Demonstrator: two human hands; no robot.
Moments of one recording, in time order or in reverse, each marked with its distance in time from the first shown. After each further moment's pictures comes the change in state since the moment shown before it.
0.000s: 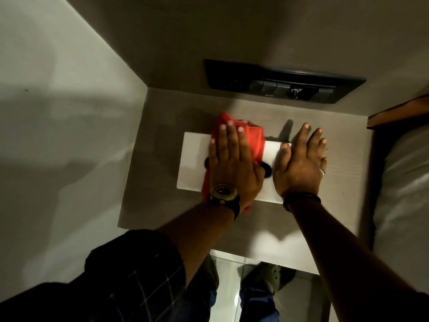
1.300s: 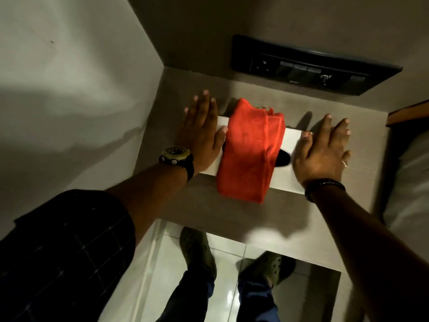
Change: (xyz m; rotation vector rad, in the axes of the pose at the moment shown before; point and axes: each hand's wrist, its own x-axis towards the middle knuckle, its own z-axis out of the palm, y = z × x) left_hand 0.020 -0.116 -0.022 -0.046 -0.064 0.046; right_hand 0.000 -0.004 -0.007 -0.012 -0.009 -0.003
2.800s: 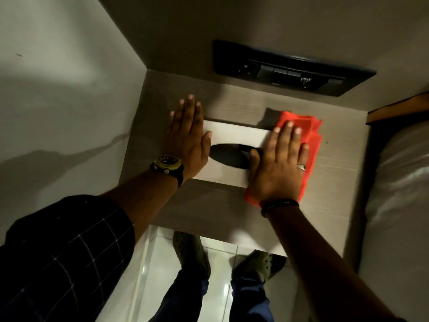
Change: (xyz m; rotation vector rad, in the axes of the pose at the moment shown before) left_hand -0.001 0.002 0.009 0.052 0.028 0.013; right_hand -0.043 -0.030 0.016 -0.304 0.073 -0.270
